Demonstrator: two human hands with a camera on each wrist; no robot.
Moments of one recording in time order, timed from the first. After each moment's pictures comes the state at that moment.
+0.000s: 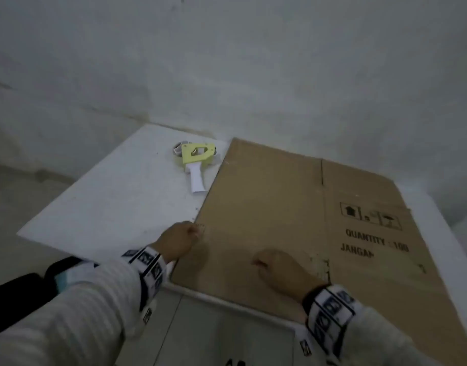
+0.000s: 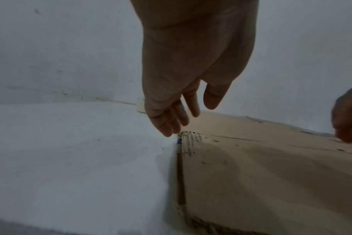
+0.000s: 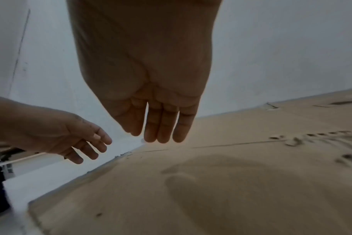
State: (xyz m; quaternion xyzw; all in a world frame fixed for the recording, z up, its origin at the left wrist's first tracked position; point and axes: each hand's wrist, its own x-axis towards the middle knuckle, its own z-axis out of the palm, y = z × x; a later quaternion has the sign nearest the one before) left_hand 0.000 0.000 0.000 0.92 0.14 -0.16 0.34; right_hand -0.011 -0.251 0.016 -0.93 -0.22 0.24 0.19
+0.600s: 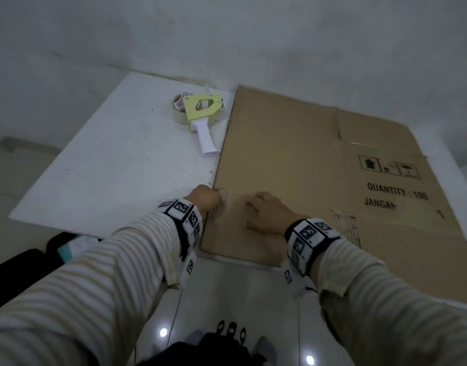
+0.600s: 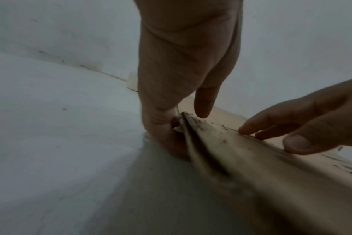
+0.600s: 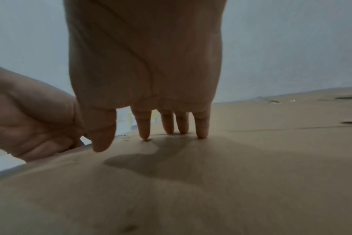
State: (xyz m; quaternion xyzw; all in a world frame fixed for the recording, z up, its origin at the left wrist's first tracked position) left_hand 0.047 0.015 -0.026 0.84 0.21 -0.27 0.43; right_hand 0.030 -0.157 -0.008 -0.94 -0.12 0.31 0.09
